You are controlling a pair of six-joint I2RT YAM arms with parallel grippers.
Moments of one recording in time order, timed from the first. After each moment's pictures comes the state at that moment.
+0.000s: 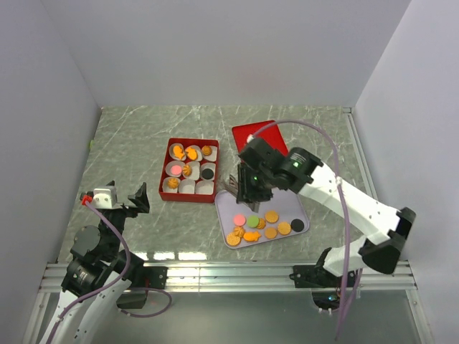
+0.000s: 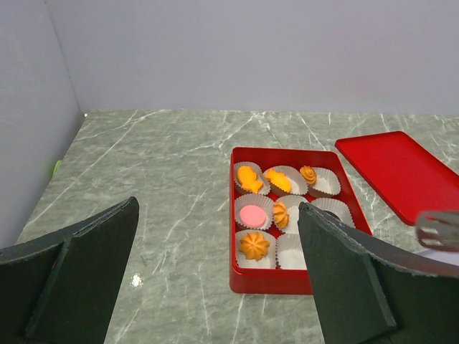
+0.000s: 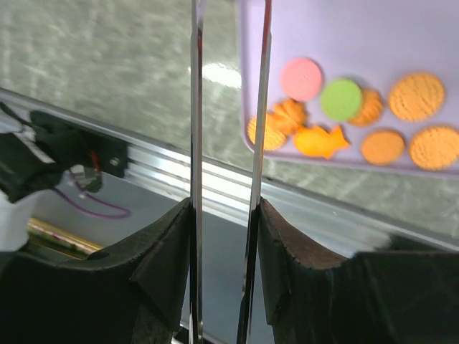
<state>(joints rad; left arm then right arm) -0.48 0.01 0.48 -0.32 -0.43 -0.01 0.93 1.43 1.57 -1.18 0.04 0.81</state>
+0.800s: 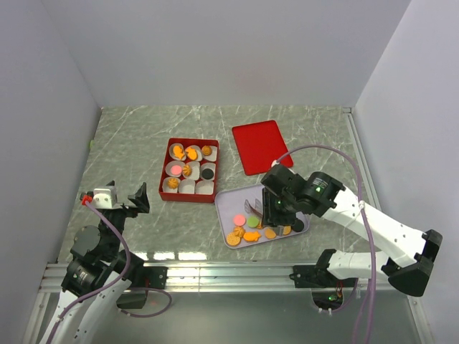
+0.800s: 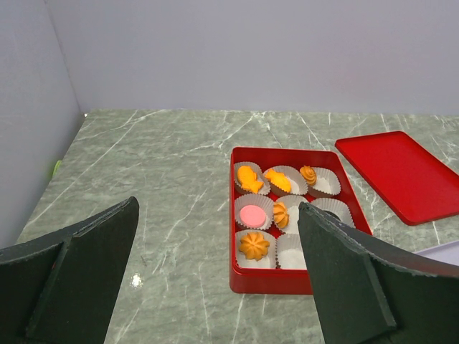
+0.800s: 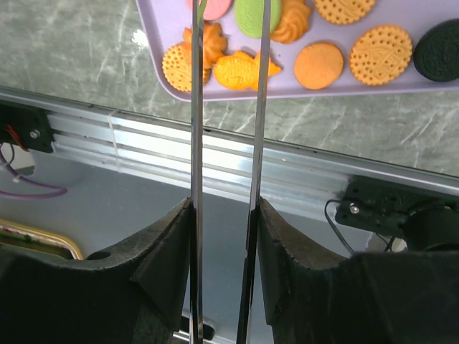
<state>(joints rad) -0.48 0.01 0.48 -0.32 -0.43 -0.01 0.93 1.14 1.20 -1.24 0.05 0.88</state>
